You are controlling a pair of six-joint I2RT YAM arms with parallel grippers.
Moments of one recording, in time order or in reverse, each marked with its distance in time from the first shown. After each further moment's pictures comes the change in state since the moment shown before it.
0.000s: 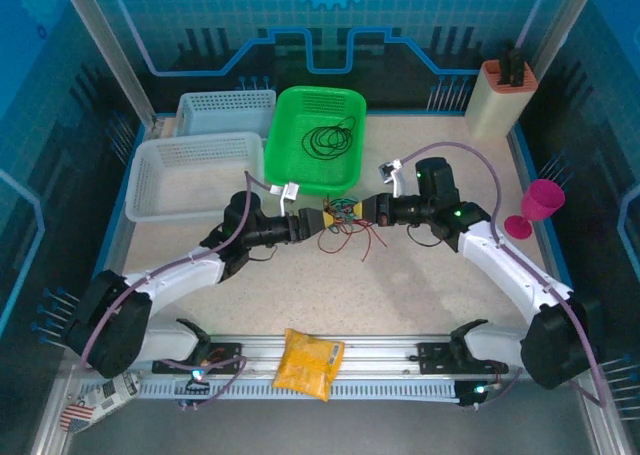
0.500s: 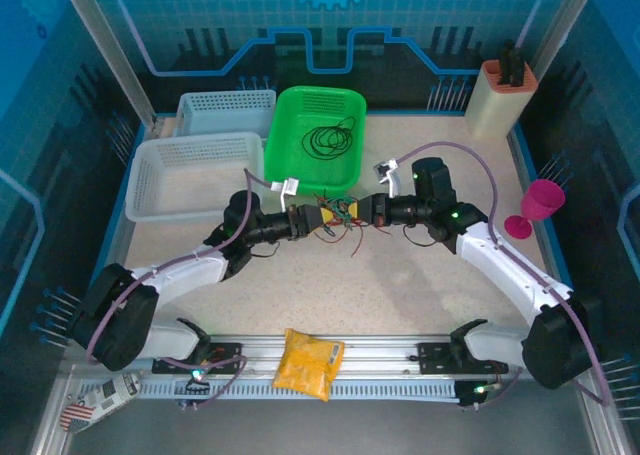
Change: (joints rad) left arm 0.000 0.037 -0.001 0.127 0.002 -0.090; right arm 0.032 -0.001 0.000 0.041 -0.016 0.033
